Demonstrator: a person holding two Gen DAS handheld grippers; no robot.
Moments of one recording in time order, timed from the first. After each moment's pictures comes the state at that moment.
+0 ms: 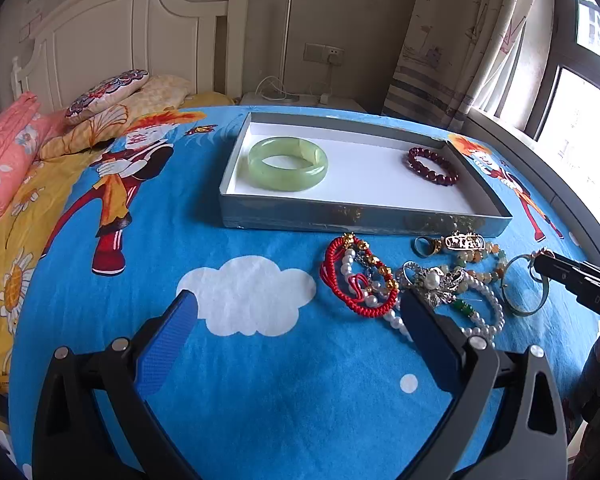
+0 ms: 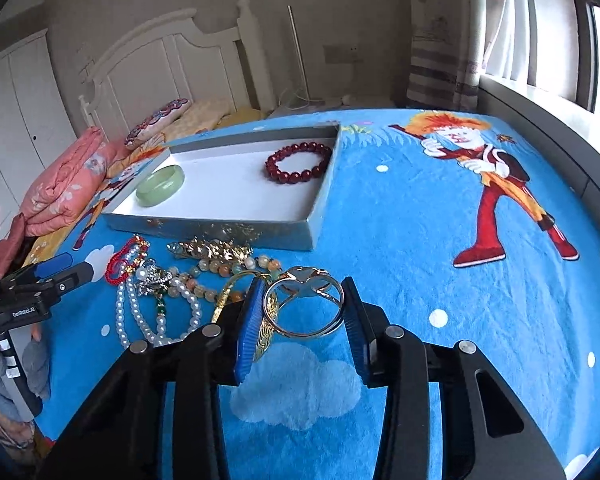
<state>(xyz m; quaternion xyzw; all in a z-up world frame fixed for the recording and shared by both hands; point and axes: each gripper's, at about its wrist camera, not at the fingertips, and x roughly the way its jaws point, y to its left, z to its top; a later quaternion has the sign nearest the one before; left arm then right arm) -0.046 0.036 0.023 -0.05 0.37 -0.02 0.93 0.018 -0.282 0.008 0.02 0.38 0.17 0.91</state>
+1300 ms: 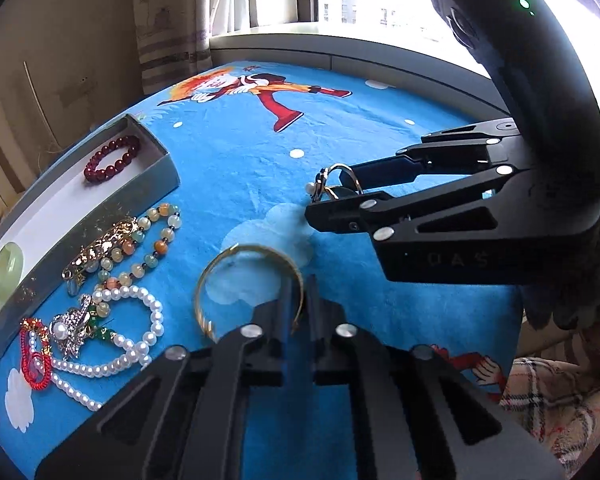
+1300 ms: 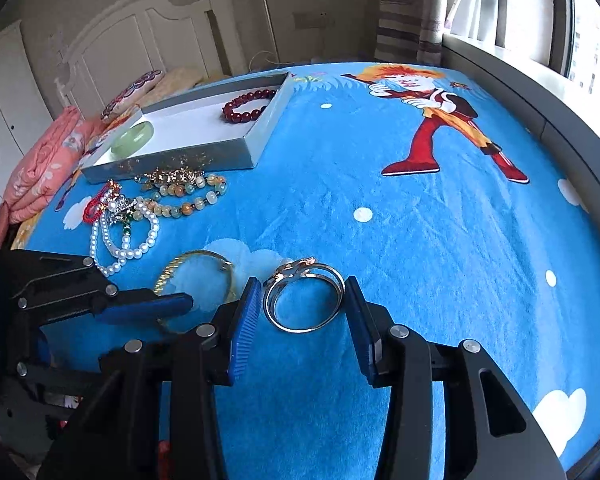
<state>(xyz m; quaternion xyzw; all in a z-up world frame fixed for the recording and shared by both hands) -0.076 -0.174 0.002 0.17 0.39 -0.33 0.84 -0.023 -0.320 -0.006 0.00 0.42 0.14 0.89</state>
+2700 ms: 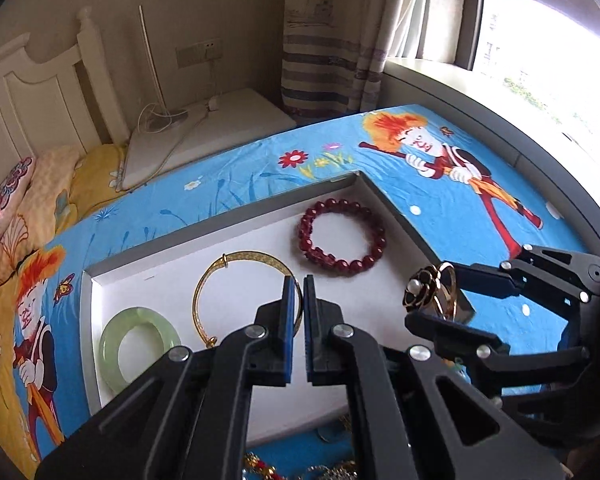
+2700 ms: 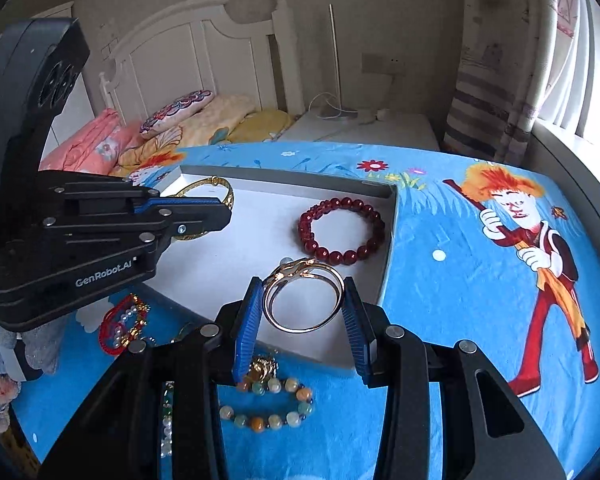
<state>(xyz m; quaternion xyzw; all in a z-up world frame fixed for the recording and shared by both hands) 0.122 -0.075 0.066 0.09 0.42 -0.16 0.89 0.101 -0.224 0.033 -0.03 0.37 0.22 0.90</state>
